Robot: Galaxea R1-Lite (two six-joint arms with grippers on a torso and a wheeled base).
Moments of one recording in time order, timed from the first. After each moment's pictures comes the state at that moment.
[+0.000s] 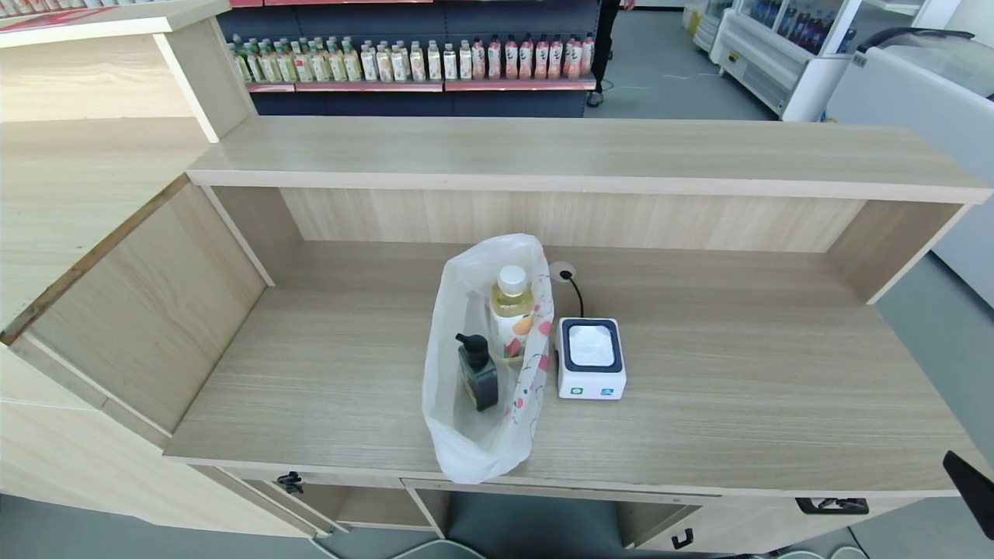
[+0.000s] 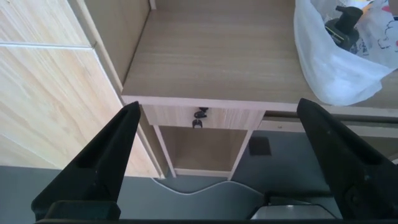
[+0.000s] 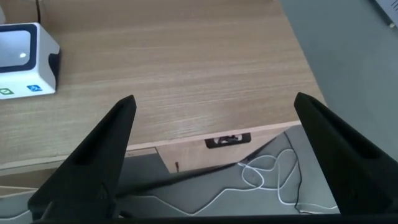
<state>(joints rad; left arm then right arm) 0.00 0.00 0.00 0.00 -0.02 0.01 -0.11 0.76 0.00 -0.65 -0.13 -0.05</state>
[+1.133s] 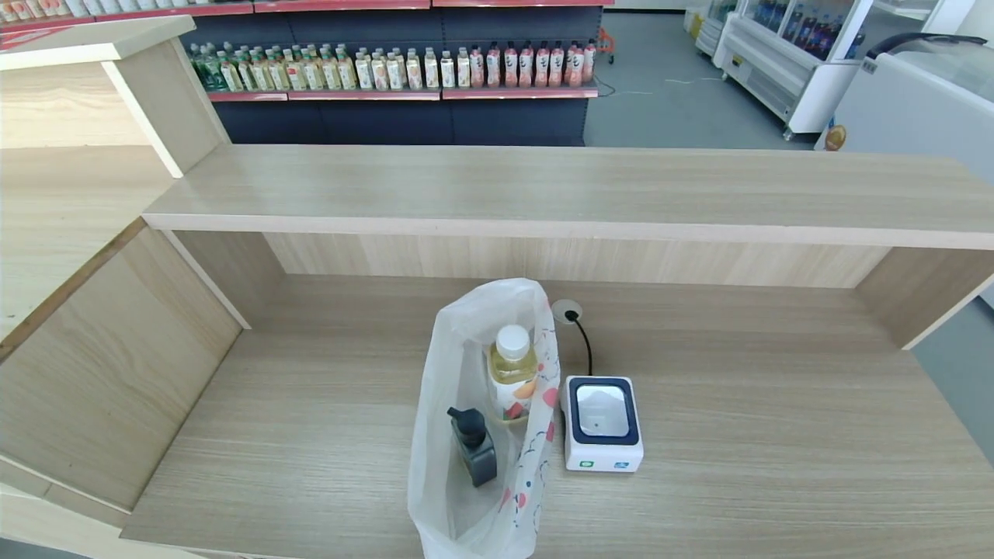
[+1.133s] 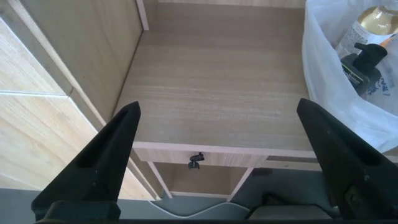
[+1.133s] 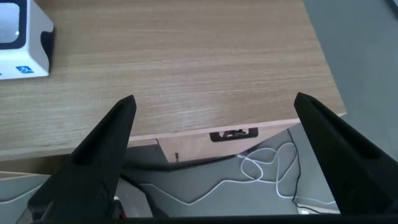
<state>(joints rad) 0.00 0.00 0.00 0.00 -0.02 -0.01 -0.10 0.16 -0.03 0.04 -0.12 -0.08</state>
